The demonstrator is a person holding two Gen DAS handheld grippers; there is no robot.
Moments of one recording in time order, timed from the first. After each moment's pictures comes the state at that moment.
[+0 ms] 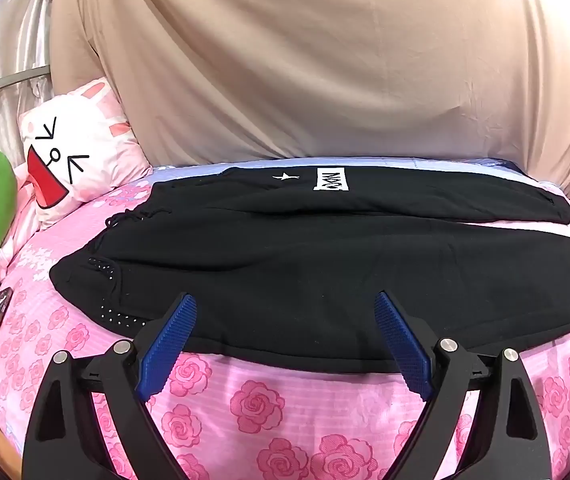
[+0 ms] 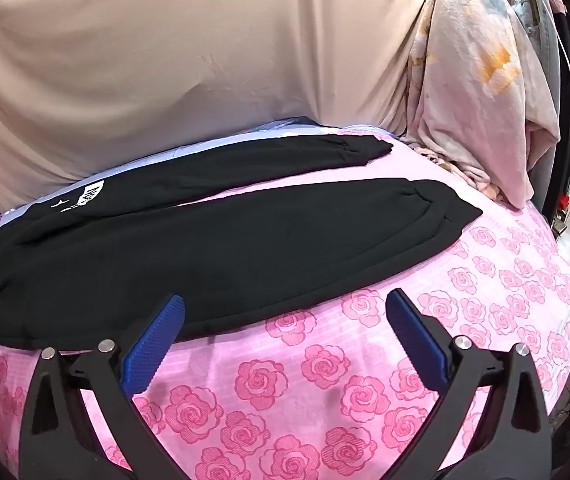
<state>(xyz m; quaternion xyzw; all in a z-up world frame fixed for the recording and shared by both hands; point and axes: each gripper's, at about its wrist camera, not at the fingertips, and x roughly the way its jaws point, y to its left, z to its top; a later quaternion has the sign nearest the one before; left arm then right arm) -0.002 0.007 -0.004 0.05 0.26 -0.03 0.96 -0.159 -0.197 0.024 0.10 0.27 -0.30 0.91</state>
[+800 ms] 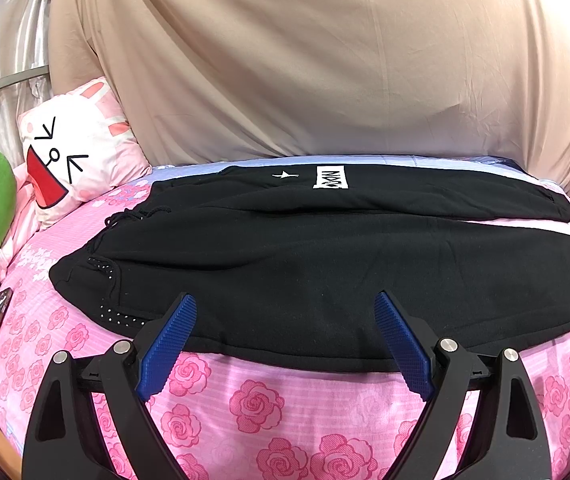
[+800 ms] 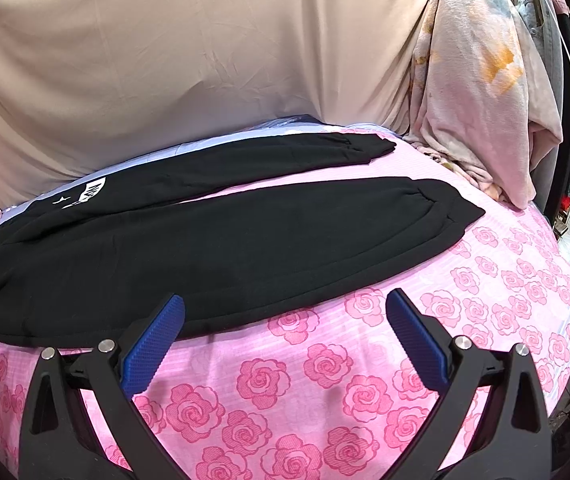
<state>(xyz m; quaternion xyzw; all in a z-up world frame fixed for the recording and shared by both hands) -0.003 0.007 -0.004 0.05 0.27 -0.03 0.96 -0.155 -0.190 0.022 0.10 0.28 -0.30 0.91</state>
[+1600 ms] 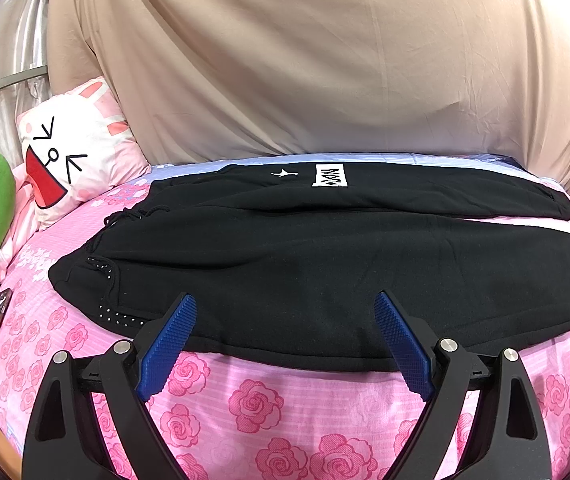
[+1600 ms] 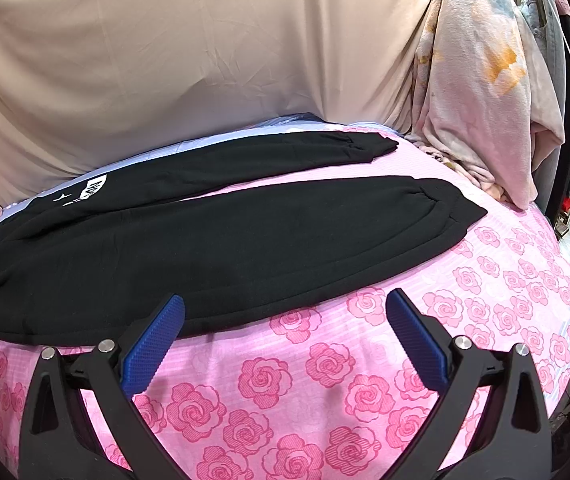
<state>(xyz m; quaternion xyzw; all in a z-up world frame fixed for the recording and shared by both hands) -0.002 0.006 -0.004 0.05 0.27 -0.03 0.96 -0.153 -0.189 0.020 0.10 0.28 -0.30 0.91</state>
